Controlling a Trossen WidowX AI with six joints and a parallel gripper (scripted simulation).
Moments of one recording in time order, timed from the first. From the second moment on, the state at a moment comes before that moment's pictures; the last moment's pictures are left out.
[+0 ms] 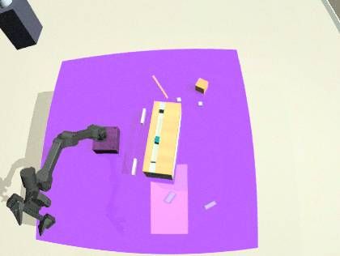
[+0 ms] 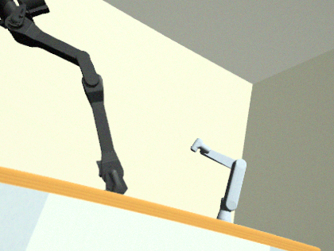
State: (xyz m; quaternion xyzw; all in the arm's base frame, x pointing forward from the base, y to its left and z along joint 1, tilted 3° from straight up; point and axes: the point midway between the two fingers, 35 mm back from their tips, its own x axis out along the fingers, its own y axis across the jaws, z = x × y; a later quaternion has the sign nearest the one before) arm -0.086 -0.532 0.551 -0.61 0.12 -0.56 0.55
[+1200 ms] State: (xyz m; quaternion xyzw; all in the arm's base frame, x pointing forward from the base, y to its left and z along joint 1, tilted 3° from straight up) arm 0.354 -0.411 0.302 -0.34 0.33 -0.23 0.85
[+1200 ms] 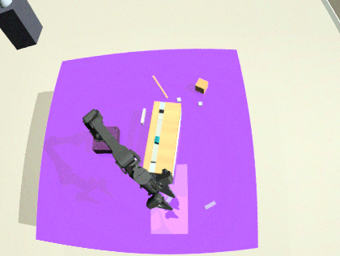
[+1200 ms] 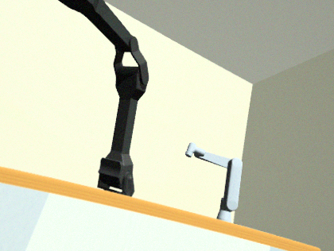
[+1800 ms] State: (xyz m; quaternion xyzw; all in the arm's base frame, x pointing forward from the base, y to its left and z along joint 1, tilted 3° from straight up) arm 0.379 -0.135 0.168 -0.40 0.55 0.15 0.72
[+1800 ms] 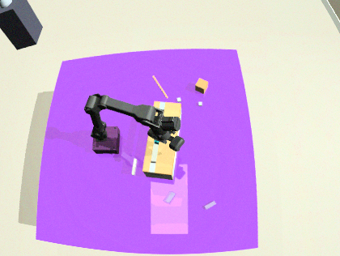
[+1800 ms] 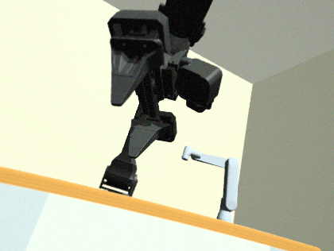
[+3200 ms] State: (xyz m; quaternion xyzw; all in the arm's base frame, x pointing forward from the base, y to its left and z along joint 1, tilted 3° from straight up) arm 0.283 -0.009 0.100 -0.51 0.61 0.37 0.47
